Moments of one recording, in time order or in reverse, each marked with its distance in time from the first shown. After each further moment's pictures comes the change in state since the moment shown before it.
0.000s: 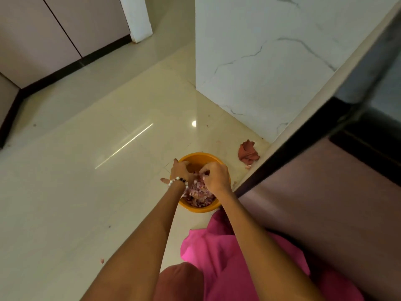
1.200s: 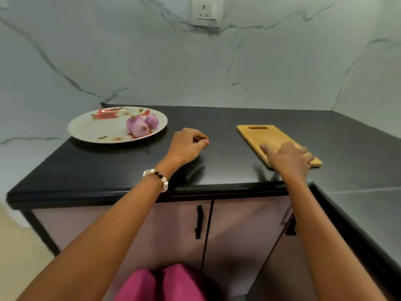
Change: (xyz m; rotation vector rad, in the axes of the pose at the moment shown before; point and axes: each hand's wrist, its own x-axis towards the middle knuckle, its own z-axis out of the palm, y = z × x) left_hand -0.457 0.388 0.084 -0.080 -0.226 1.478; right_hand -0.477 0.218 -0.451 0.001 1.154 1.023
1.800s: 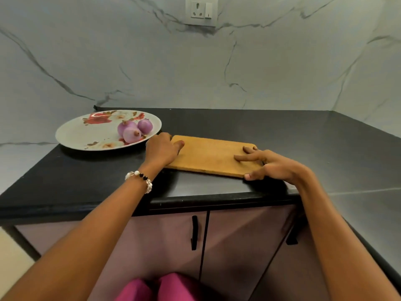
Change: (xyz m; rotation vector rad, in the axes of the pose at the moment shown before) left_hand 0.031 -0.039 -0.011 0.383 0.096 -0.264; right_hand 0.023 0.000 -0.014 0.166 -0.807 -0.642
